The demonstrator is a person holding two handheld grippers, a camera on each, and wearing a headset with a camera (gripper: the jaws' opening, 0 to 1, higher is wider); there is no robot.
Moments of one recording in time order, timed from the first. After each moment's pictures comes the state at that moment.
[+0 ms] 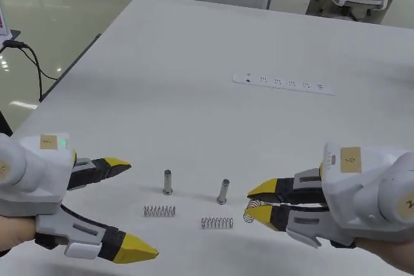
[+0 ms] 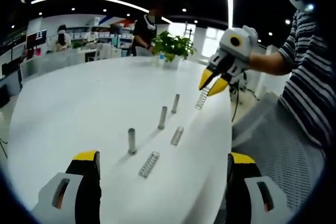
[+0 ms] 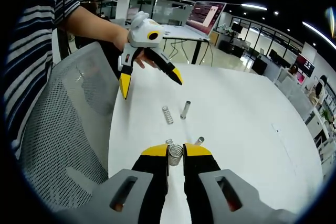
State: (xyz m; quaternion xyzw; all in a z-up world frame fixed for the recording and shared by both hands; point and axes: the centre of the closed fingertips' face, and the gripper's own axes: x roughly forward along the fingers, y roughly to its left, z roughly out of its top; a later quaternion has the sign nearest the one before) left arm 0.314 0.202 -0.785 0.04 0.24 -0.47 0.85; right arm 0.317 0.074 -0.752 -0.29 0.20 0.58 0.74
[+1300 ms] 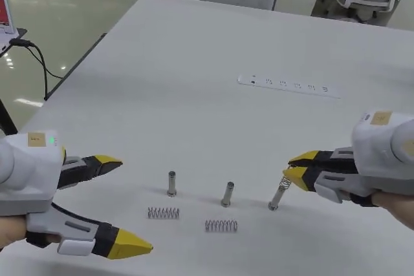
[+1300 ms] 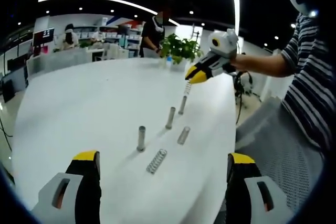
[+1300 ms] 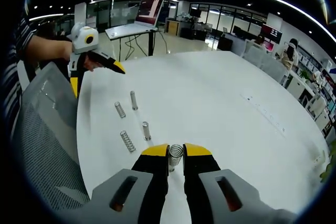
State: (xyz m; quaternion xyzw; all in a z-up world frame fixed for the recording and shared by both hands) left arm 0.319 0.217 -0.783 0.03 0.24 -0.45 0.86; right arm 0.395 0.025 -0.757 -0.22 0.26 0.46 0.82
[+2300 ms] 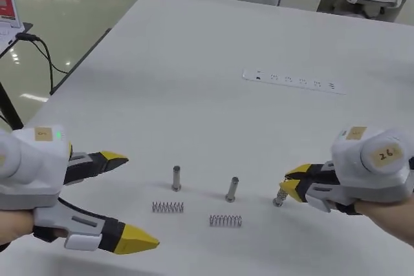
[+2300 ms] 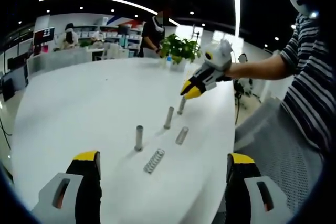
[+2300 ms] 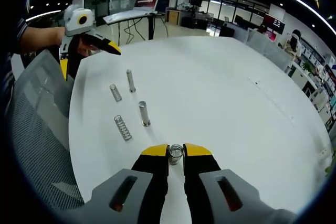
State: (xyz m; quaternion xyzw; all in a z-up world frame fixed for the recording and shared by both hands) left arm 0.317 0.214 -0.784 0.03 0.25 -0.45 0.86; right arm 0.396 0.025 -0.809 -0.24 0.31 0.46 0.80
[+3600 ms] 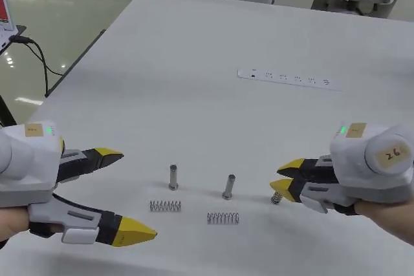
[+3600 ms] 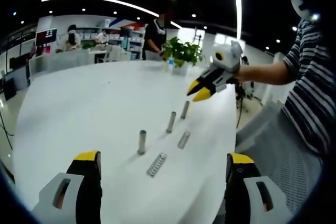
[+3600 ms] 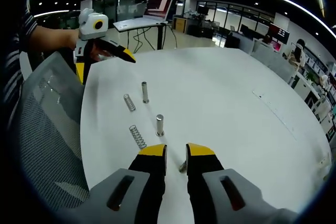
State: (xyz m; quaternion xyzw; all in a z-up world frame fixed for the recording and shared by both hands) left arm 0.321 0.217 -0.775 0.02 0.24 -0.44 0.87; right arm 0.373 0.041 -0.778 -0.24 0.27 0.49 0.80
